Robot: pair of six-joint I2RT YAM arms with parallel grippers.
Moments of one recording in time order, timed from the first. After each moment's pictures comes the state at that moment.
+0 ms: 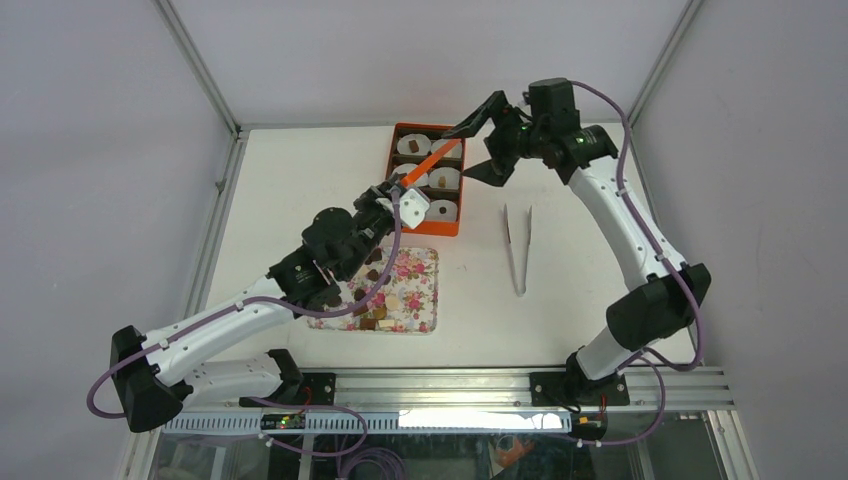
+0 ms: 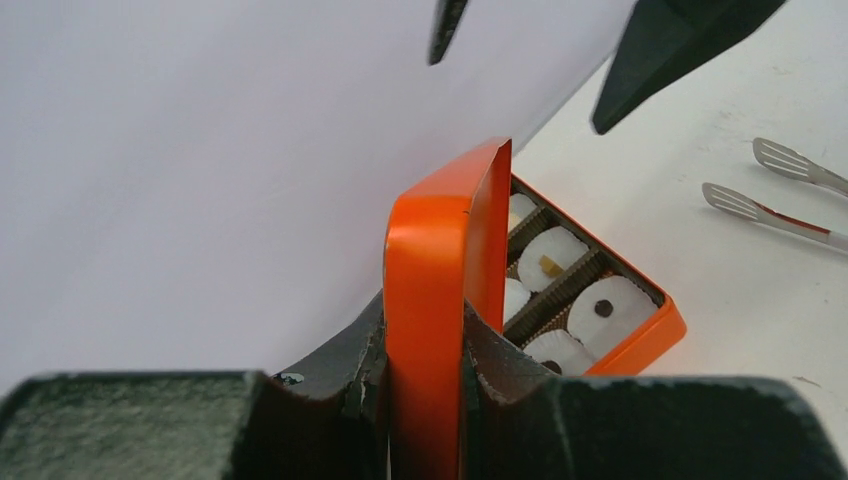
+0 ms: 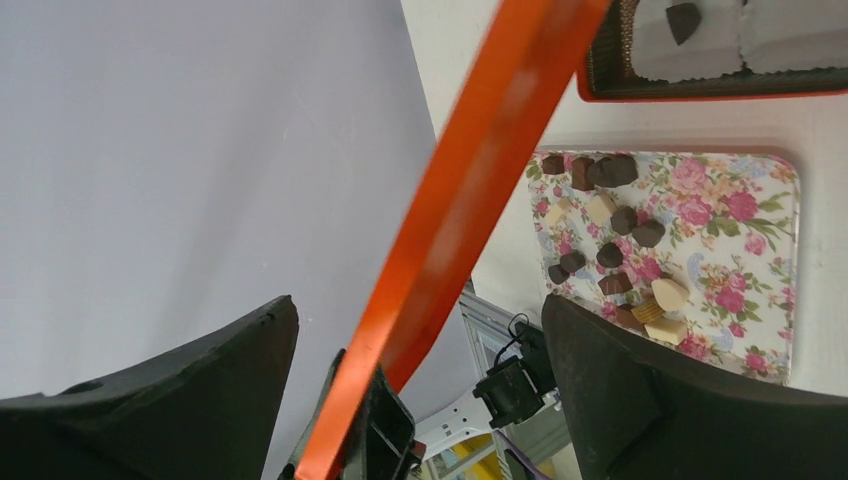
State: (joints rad) left arm -0.94 1.06 0.92 0.20 -0.39 0.61; right arm 0.40 1.62 1.75 -0.74 -0.49 1.15
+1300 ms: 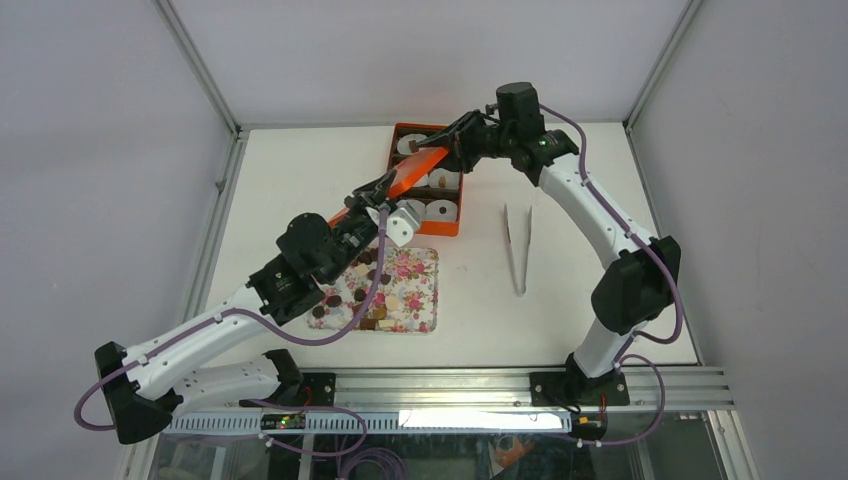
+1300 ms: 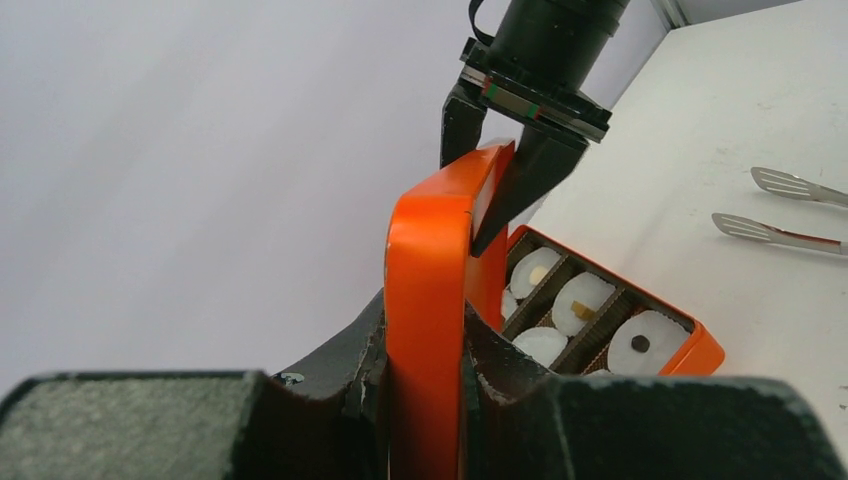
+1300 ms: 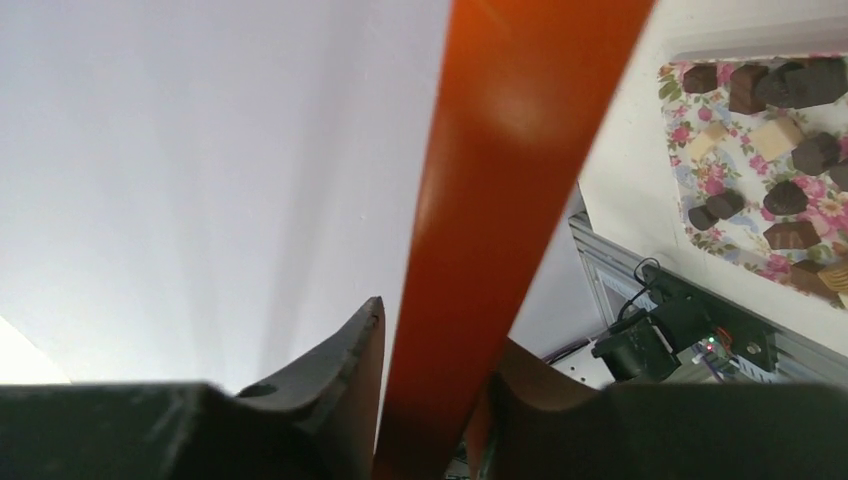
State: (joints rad) left arm -0.94 0.96 0.92 0.23 -0.25 0.79; right arm 0.46 1.71 1.67 -0.48 -0.66 1.49
